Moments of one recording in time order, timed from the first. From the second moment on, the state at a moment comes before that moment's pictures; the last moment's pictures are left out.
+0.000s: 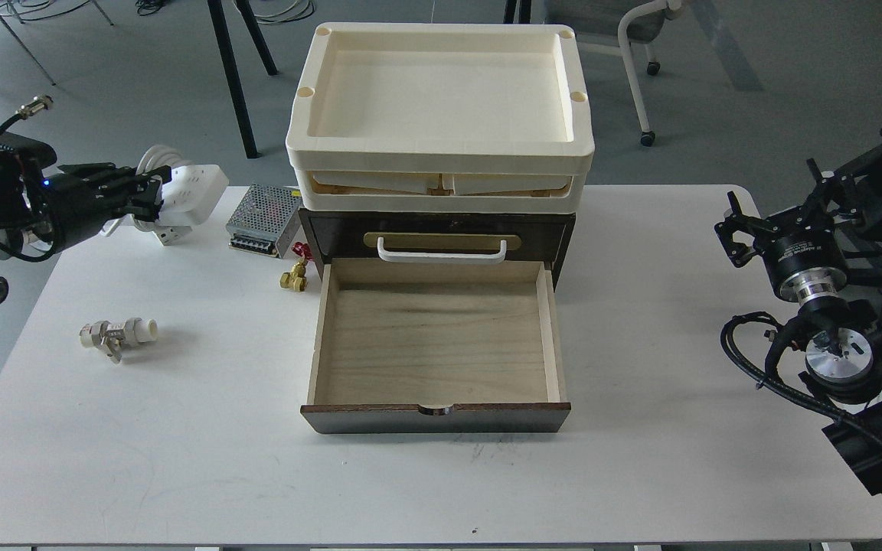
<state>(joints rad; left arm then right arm) -0.99 0.79 -0.09 -0.69 1.54 0.11 -0.41 0.47 -0.34 1.05 0.77 0.13 0.31 0.32</state>
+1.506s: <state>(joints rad) -1.14 0.50 -0.10 -1.67 1.74 -0.35 -0.15 0.48 -0.34 1.05 0.76 0.13 0.31 0.32</state>
